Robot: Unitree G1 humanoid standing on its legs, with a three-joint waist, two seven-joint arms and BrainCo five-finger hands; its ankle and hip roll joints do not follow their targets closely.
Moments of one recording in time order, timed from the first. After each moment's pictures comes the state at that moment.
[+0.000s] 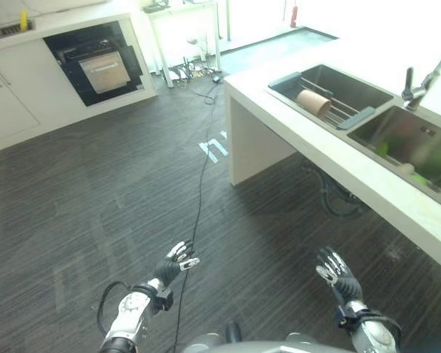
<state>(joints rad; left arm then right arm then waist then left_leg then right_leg) 0.06 0.34 -0.14 0.70 -0.41 -0.20 -0.36 0.20 -0.23 0.12 0.54 0.56 -0.32 0.22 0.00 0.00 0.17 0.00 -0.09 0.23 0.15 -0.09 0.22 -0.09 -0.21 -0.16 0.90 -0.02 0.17</state>
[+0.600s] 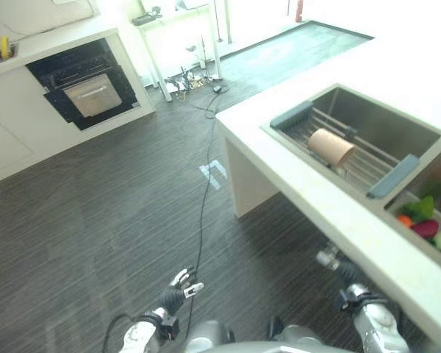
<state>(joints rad) 0.16 0.28 -0.11 0.72 -0.41 -0.20 -0.35 0.18 -0.30 0.16 0.56 0.55 -0.31 0.23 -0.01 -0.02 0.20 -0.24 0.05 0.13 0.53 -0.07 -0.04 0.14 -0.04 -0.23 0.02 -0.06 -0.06</state>
